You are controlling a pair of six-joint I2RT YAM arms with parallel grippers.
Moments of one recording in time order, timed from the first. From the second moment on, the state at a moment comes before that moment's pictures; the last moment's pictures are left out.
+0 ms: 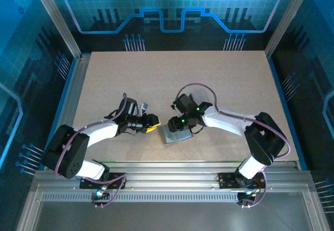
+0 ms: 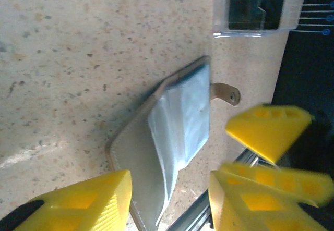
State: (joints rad) left arm -0.37 1.41 0.56 0.02 0.67 -0.92; right arm 0.77 1.64 1.05 -0.55 -0.13 0.48
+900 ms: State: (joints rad) left arm -0.43 1.33 0.57 -0.23 0.53 -0.79; right arm 0.82 1.63 1.03 -0.63 0.07 0.55
